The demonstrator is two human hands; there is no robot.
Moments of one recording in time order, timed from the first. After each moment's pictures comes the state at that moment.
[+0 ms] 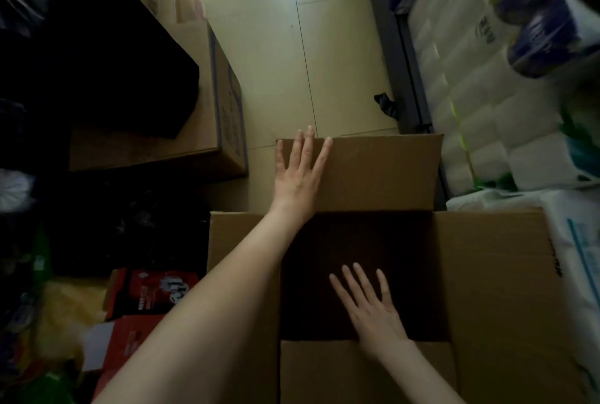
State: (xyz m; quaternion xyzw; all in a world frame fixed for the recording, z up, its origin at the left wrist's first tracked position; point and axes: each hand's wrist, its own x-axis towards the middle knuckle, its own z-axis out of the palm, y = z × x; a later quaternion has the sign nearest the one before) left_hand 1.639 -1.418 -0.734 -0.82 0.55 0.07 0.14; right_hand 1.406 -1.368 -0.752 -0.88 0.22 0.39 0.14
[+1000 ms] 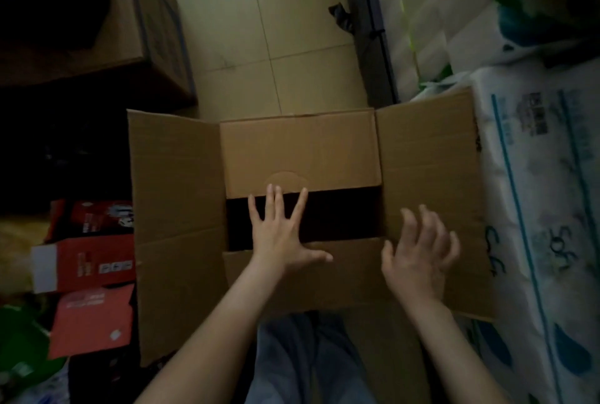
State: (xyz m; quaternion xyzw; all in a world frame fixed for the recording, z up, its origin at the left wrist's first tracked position) left_hand 1.449 -1.273 -0.763 -0.76 0.52 0.33 0.18; right_hand 1.252 -1.348 -0.722 -0.82 0.56 0.08 0.07
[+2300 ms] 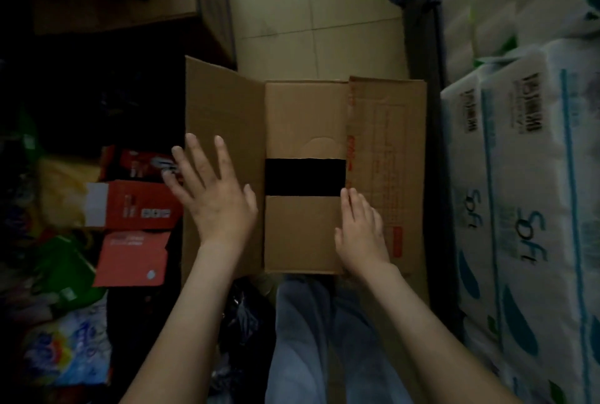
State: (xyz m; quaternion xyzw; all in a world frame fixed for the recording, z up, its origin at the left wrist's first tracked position) left_hand 1.513 -1.191 -0.695 -0.95 0.29 0.11 0.10; right_hand 1.326 -1.284 -0.747 -0.83 0.39 0.26 0.30
